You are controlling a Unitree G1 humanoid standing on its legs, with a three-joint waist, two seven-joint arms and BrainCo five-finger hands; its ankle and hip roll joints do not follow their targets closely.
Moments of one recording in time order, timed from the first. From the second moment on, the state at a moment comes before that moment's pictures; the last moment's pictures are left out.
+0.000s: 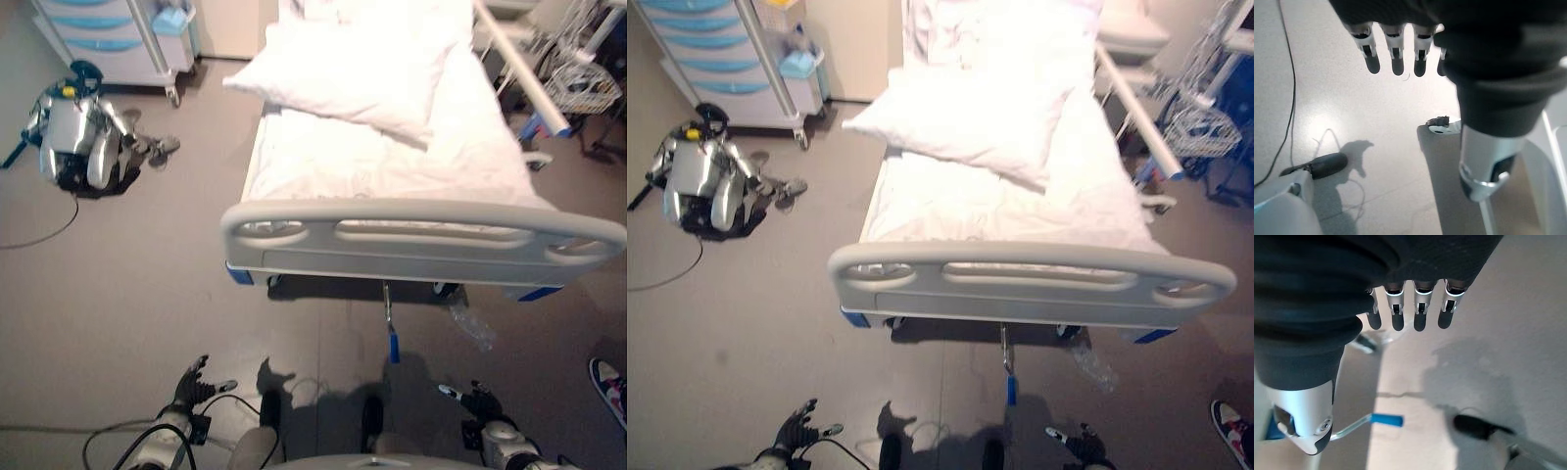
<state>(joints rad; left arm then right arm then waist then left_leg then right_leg) 0.02 0.35 -0.18 1.09 -0.12 -0.25 0.11 -0.04 -0.26 0.12 1.26 0.26 -0.15 -0.17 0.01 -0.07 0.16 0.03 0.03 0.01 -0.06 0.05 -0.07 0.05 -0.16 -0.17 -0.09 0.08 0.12</state>
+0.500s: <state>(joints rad) 0.11 0.28 -0.17 1.13 -0.09 -0.25 0.13 0.11 -0.21 0.12 1.15 0.26 -0.17 -0.16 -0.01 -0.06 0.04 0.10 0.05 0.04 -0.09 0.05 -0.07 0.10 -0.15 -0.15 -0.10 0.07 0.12</state>
